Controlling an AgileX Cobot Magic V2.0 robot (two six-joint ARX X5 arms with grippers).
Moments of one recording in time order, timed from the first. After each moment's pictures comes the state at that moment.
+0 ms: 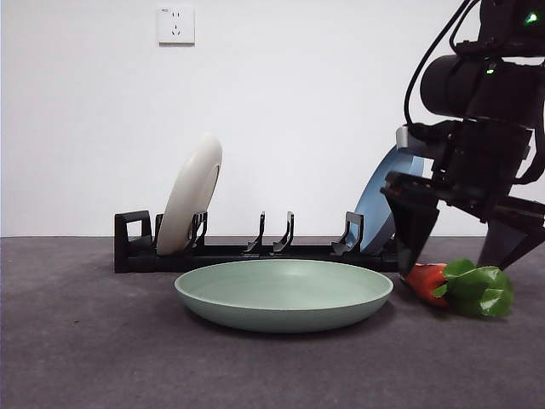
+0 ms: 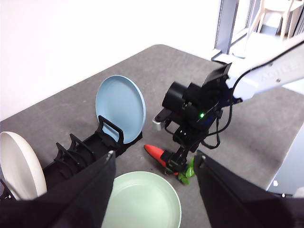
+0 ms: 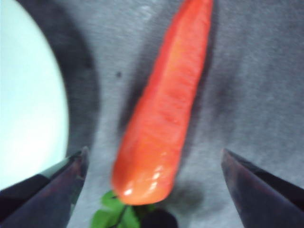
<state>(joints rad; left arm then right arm) -1.04 1.00 1.46 -0.79 -0.26 -0.07 0.30 1.74 1.10 -0.60 -0.13 0.05</state>
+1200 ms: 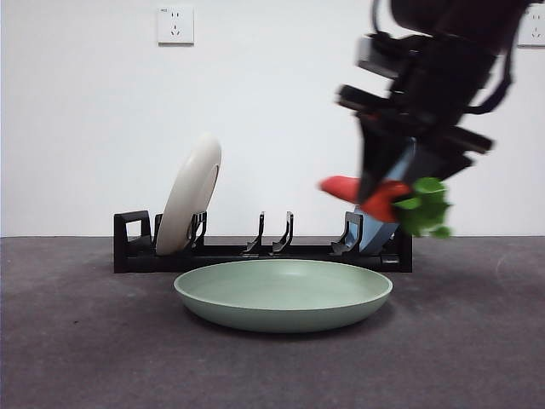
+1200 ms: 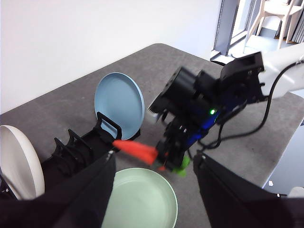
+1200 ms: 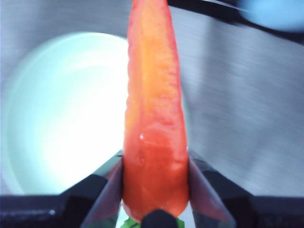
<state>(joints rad) -1.04 0.98 1.46 -0.81 -0.26 -0.10 0.50 1.56 1.11 -0.53 -0.13 0.09</state>
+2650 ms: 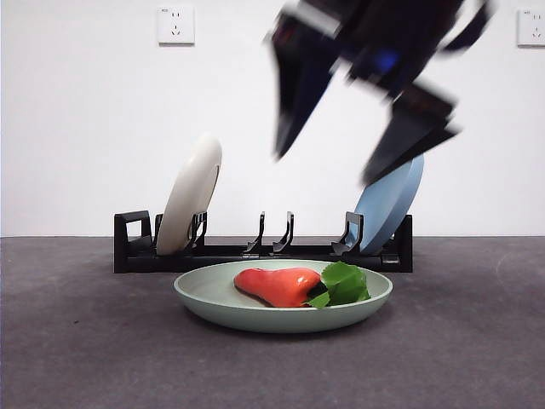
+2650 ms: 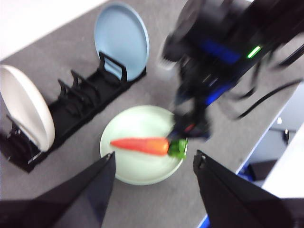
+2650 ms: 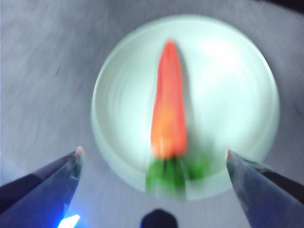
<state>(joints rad) -1.04 0.98 1.46 -1.07 -0.26 -0.10 0.70 1.41 1.11 -0.67 -0.11 0.16</state>
